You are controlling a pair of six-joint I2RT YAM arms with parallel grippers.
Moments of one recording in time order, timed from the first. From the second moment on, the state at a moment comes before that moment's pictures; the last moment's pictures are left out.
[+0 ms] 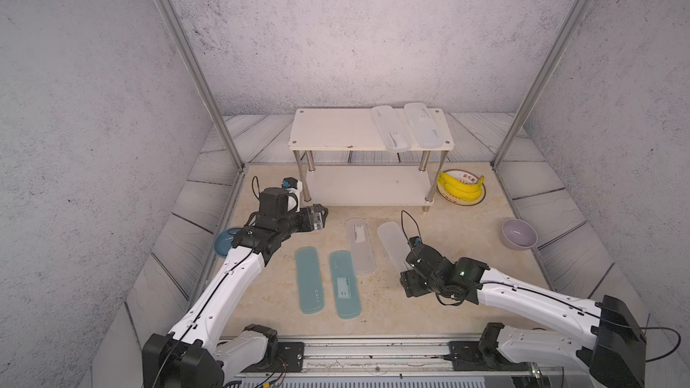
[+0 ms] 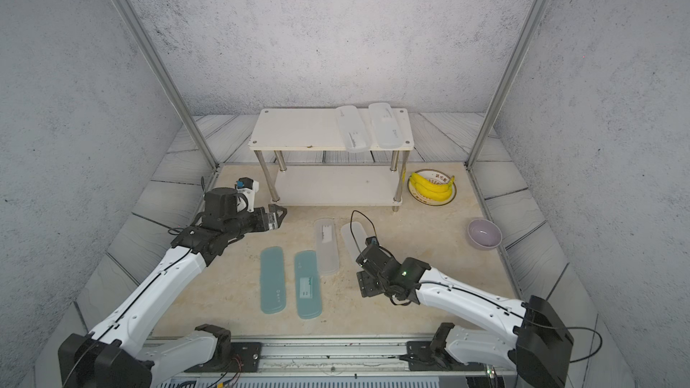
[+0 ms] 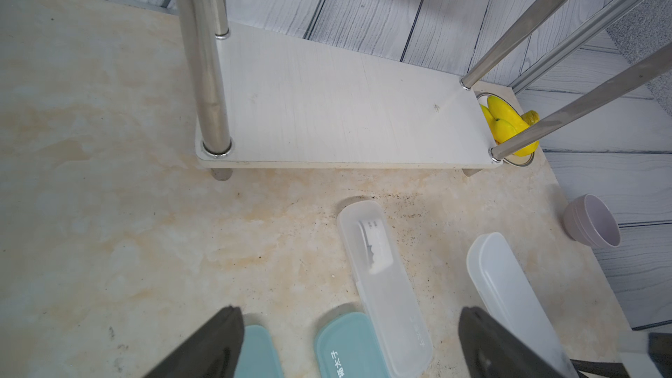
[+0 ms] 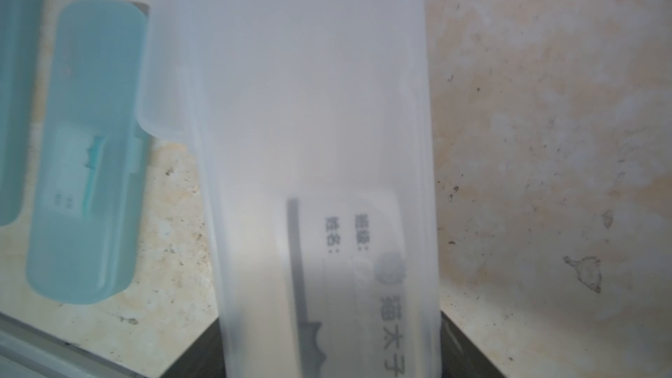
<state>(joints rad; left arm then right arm) -0.27 1.12 0.94 -0.43 0.23 -0.34 0.95 1.12 0.77 -0.73 0.20 0.56</state>
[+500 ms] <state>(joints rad) -0.27 1.09 1.04 -0.44 0.14 -0.38 0.95 1.11 1.15 -0.83 0.22 0.46</state>
